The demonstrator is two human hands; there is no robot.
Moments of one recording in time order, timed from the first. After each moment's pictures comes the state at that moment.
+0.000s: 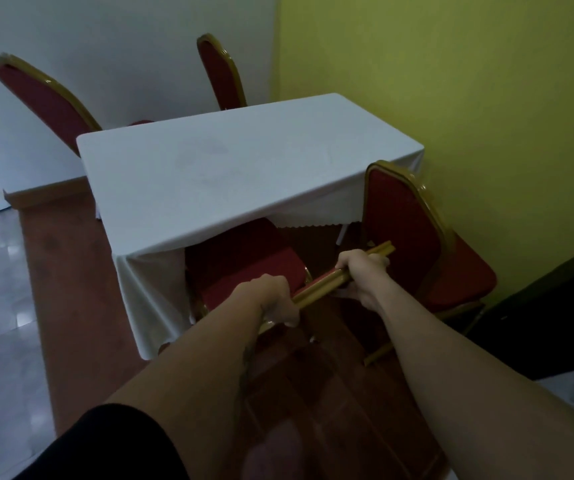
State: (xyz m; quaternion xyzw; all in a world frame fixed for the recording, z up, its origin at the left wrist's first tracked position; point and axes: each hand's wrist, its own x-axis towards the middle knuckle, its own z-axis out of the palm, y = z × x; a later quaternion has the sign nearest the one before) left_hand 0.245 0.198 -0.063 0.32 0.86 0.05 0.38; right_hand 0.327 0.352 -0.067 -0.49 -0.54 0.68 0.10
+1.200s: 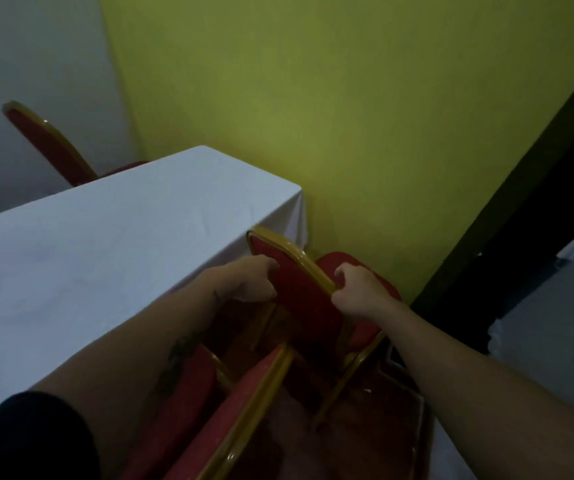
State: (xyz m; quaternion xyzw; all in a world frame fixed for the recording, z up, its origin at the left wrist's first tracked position) left_hand 0.153 0.490 -0.005 0.57 0.77 0.08 0.27; right_hand 0.348 0.586 -0.011 -0.52 -0.82 0.24 0.00
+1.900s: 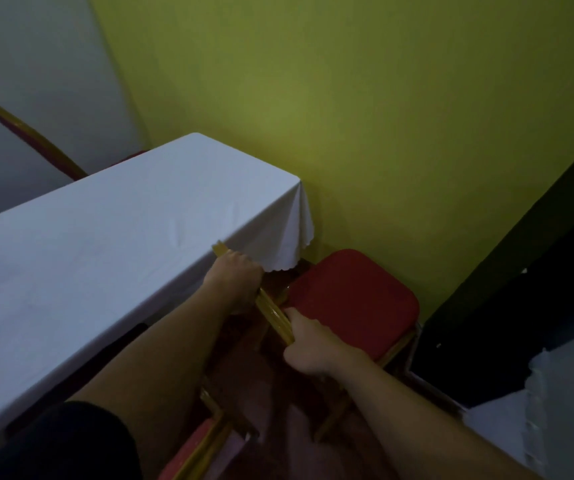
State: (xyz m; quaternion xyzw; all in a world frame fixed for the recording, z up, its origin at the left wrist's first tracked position) left_hand 0.154 0.647 -0.055 0.62 0.75 -0.22 -0.02; right_hand 0.330 0.688 -0.100 -0.39 -0.81 0.42 -0.14
